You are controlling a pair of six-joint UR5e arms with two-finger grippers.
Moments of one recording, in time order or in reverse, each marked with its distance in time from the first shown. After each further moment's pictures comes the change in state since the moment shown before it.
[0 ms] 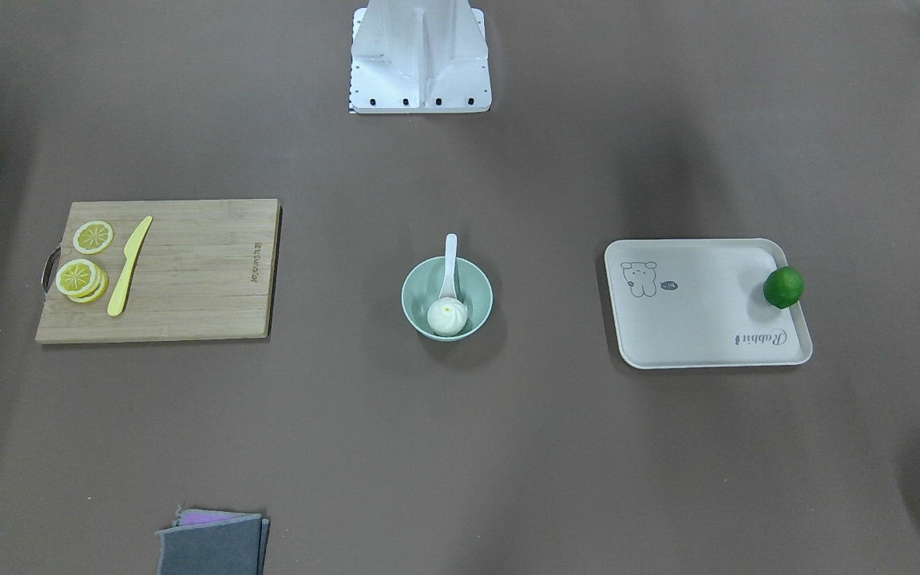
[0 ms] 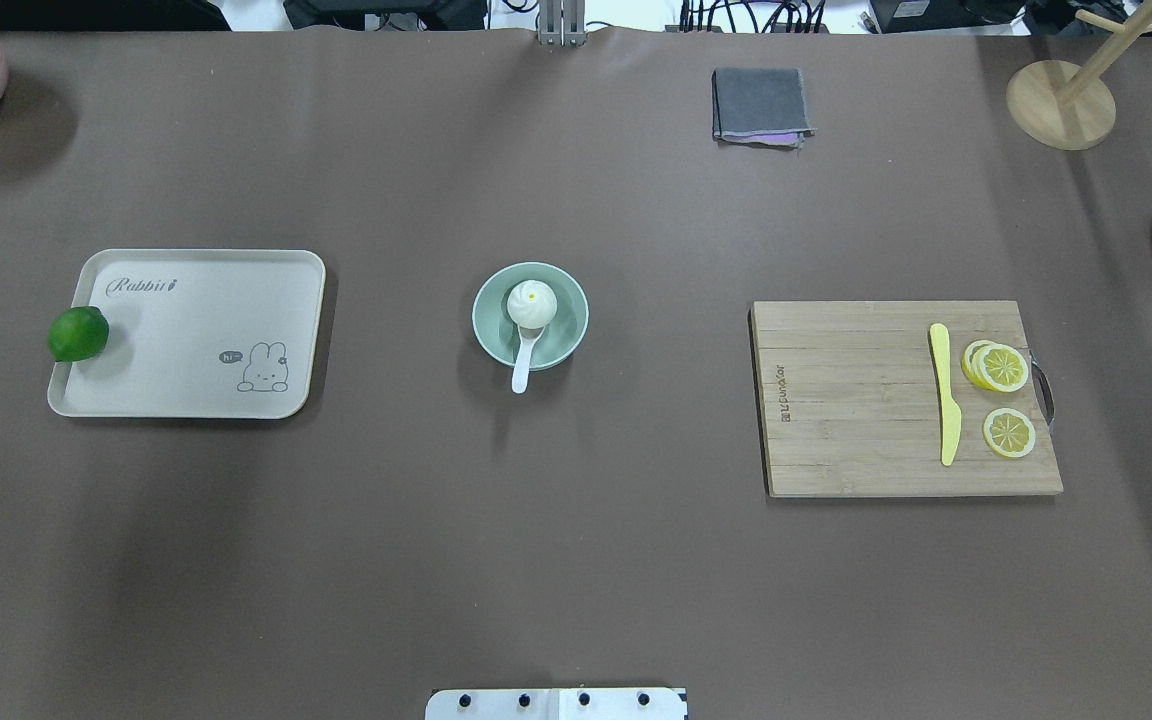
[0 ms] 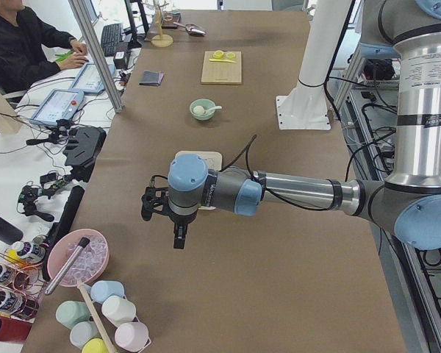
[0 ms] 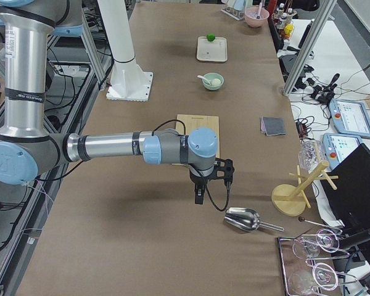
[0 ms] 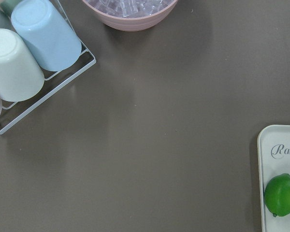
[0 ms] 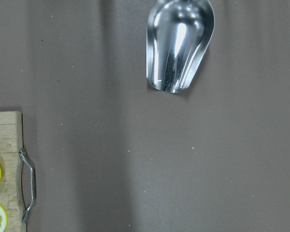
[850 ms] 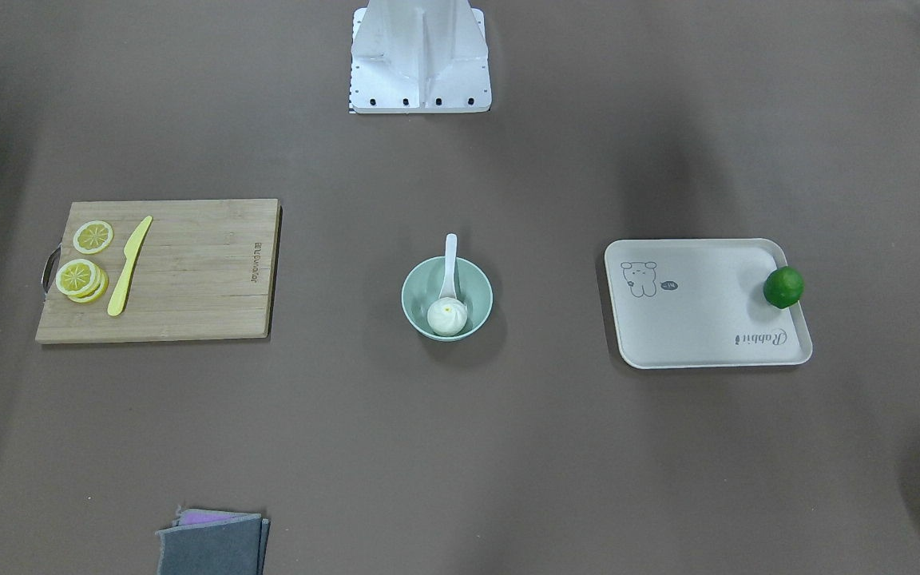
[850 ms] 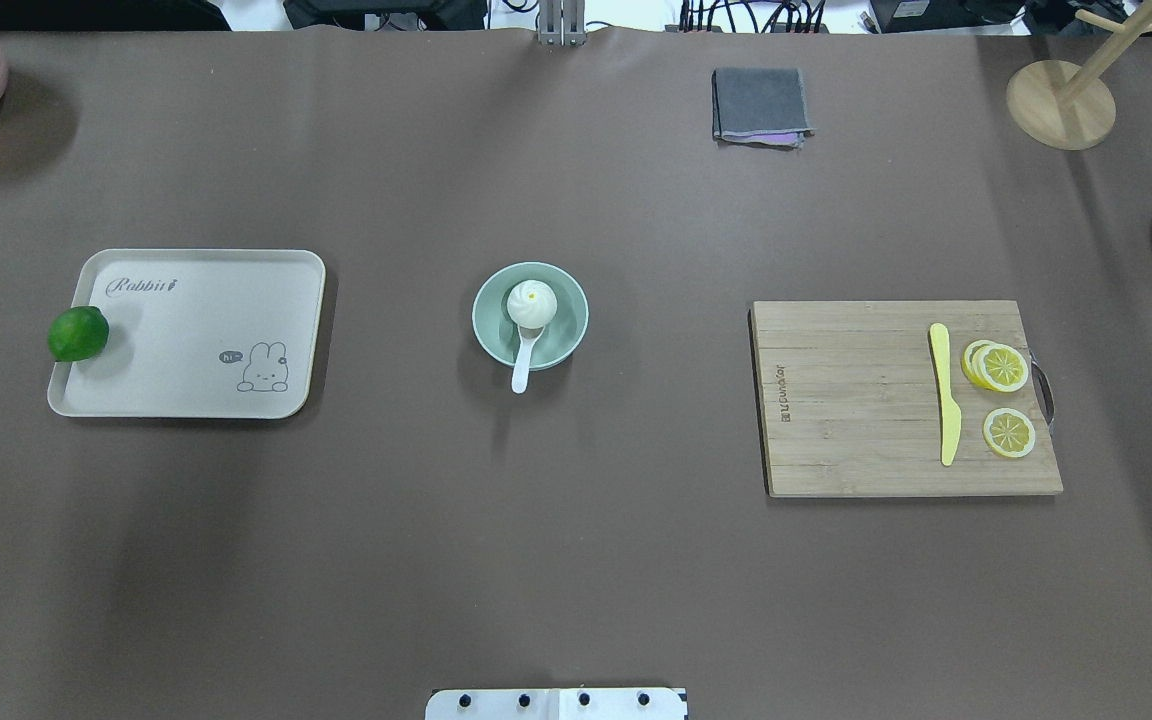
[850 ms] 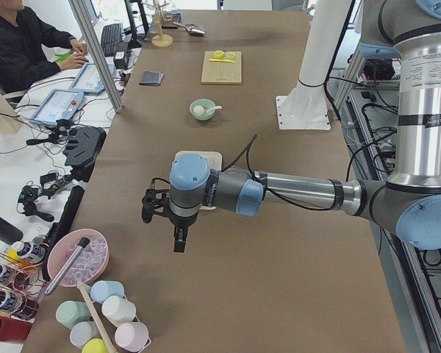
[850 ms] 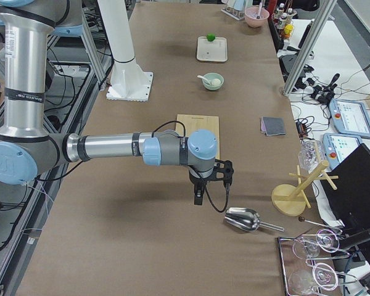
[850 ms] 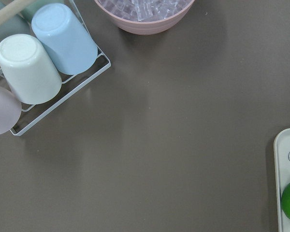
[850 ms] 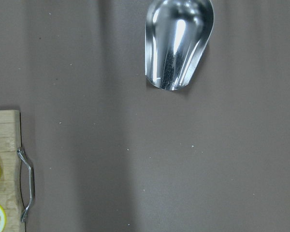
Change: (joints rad) left arm -0.001 0.013 -0.009 0.000 0.047 -0.004; right arm 0.000 -0.002 -0.011 0.005 0.004 0.000
